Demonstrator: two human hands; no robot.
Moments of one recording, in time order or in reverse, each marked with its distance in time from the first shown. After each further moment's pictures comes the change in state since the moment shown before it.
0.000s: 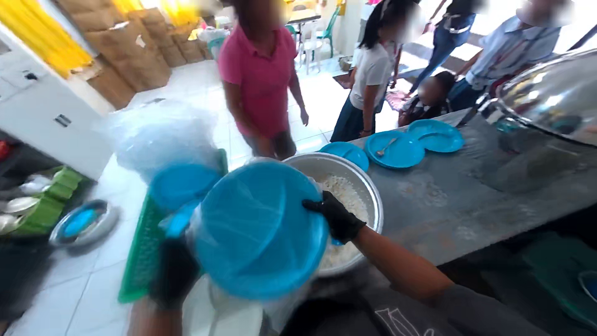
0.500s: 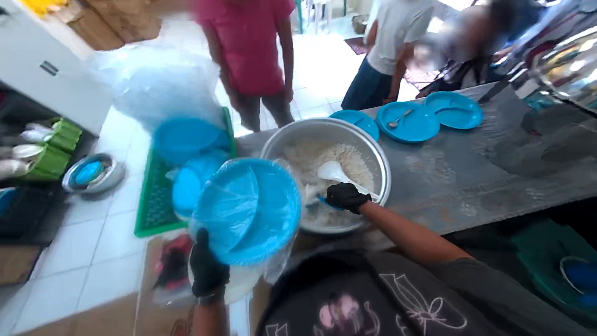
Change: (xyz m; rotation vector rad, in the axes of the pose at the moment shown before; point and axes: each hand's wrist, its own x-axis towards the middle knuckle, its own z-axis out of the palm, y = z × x) left_hand -0.090 -0.064 0.023 -0.205 0.603 -0.263; right_hand 0.049 0.109 -0.061 -1.526 -0.341 0.257
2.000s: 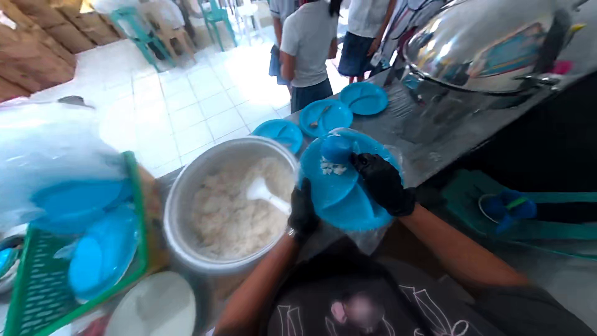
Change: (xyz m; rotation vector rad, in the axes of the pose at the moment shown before) left_hand -0.207 -0.053 0.345 0.116 -0.834 -0.385; right_hand -0.204 0.234 -0.019 -0.146 1.062 0.133
